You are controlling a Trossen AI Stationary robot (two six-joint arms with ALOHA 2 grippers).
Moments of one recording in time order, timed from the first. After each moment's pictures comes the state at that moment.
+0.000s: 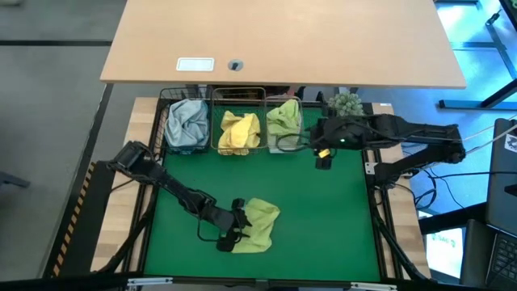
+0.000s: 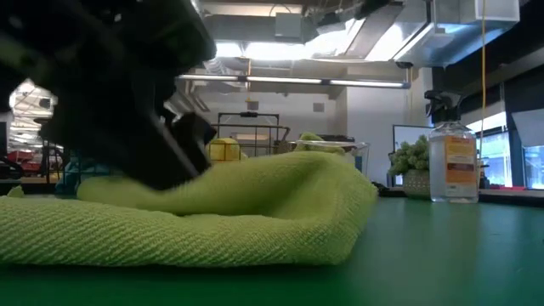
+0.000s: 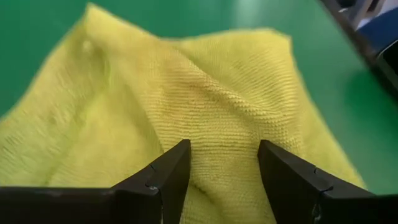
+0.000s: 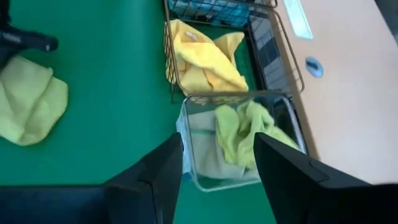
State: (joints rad) left arm -0.48 1.87 0.79 0.41 -0.16 -0.31; right arm 0.04 1.28 1.48 -1.01 0.36 -0.16
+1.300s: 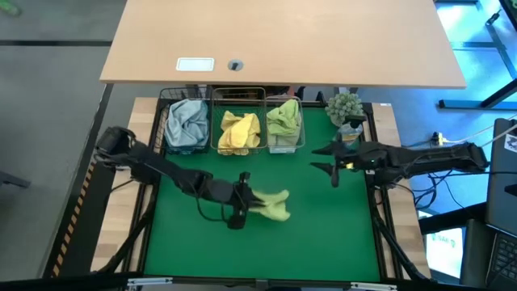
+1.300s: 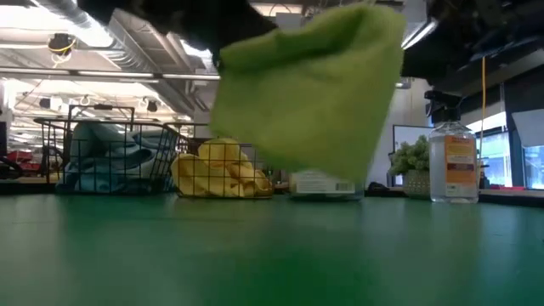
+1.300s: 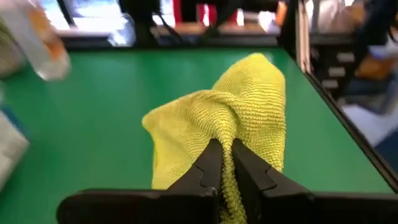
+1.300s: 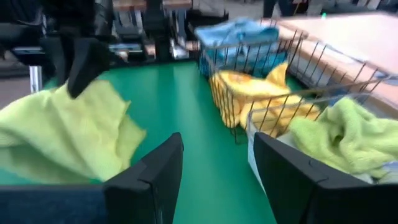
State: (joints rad) left arm -0.32 1.62 0.86 0.37 -0.23 -0.14; right arm 0.04 0.66 0.42 -0.03 0.17 0.07
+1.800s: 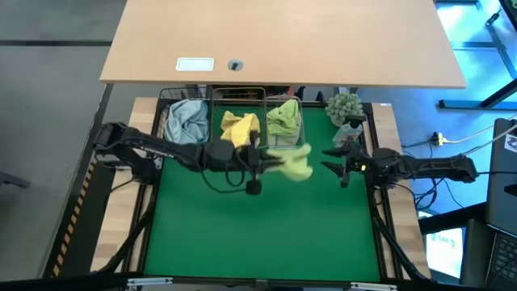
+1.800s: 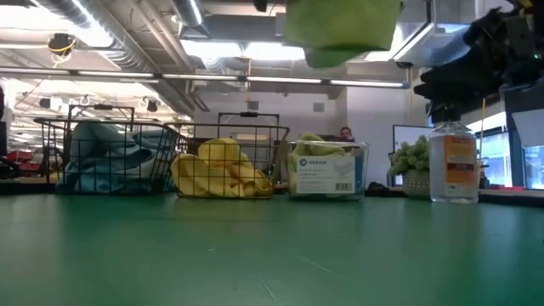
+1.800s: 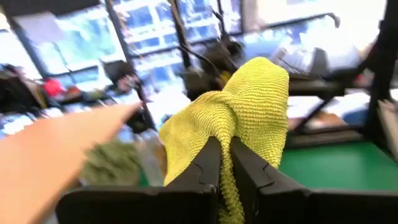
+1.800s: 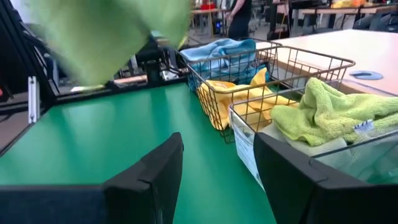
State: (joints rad) left arm -0.10 1.55 1.11 0.37 -0.23 0.17; right arm 0.04 0.24 0.13 0.00 0.23 0.13
